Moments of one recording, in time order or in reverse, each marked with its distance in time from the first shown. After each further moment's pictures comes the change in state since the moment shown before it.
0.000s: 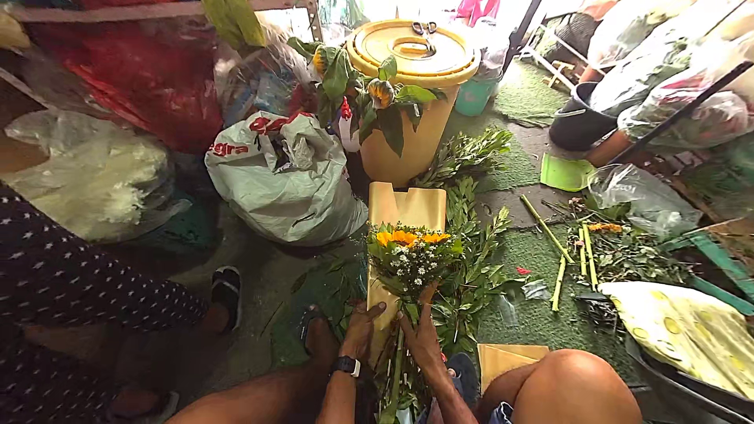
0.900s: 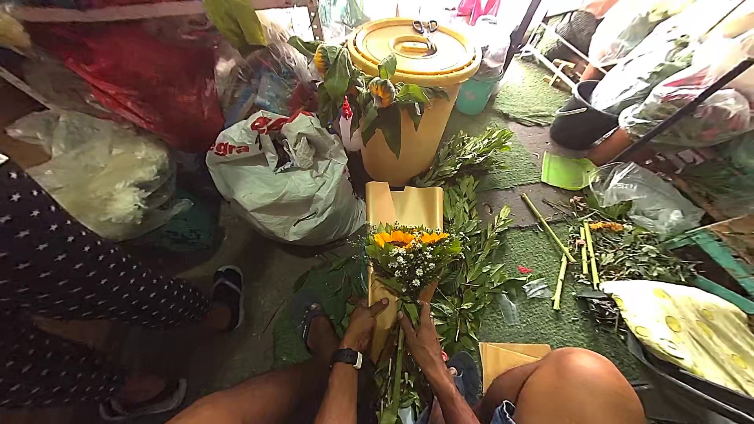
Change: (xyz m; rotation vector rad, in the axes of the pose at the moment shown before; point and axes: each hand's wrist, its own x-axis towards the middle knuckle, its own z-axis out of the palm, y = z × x) left_hand 0.007 0.009 0.001 0.054 -0.003 -0.096; right_hand -0.001 0.001 0.004 -0.013 -0.005 -0.004
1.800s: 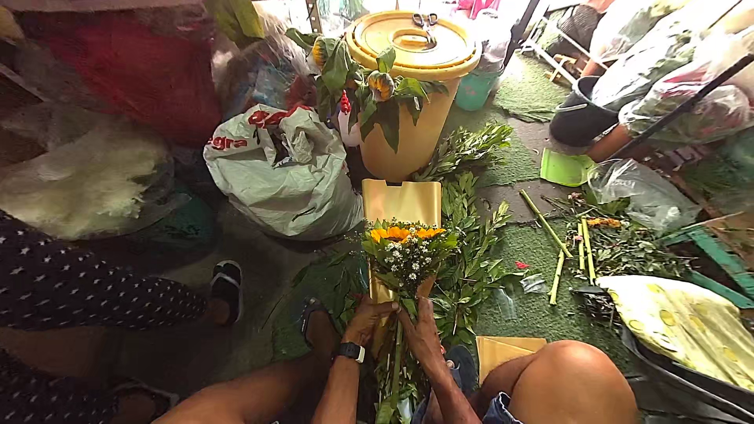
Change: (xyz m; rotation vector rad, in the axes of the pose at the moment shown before) left_hand -0.020 0.007 0.010 -0.032 -0.204 0.057; right_hand -0.001 0.003 0.000 0.014 0.051 -0.097
